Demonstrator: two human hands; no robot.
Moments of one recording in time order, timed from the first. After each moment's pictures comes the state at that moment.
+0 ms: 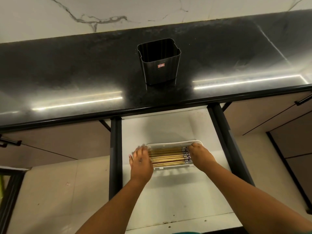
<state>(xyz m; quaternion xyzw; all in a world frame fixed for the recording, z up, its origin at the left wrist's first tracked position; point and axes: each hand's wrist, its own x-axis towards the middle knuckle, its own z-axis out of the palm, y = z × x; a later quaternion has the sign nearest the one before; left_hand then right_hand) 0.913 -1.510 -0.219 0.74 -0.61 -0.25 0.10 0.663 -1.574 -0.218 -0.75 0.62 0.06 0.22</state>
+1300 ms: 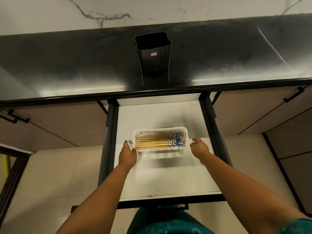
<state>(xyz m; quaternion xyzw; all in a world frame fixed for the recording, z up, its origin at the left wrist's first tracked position) 0.896 -1.454 -0.193 0.82 -0.34 -0.42 0.20 0.618 -1.527 -0.210 -0.41 0.77 -0.13 0.48</state>
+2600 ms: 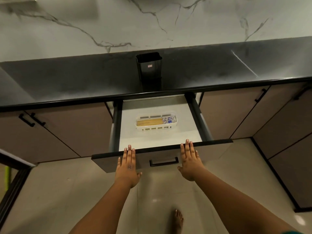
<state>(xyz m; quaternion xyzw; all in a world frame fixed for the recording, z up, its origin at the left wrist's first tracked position) 0.888 -1.302 -0.168 0.73 -0.67 -0.12 -0.09 0.613 -1.359 -0.181 -0.78 0.60 0.09 0.18</state>
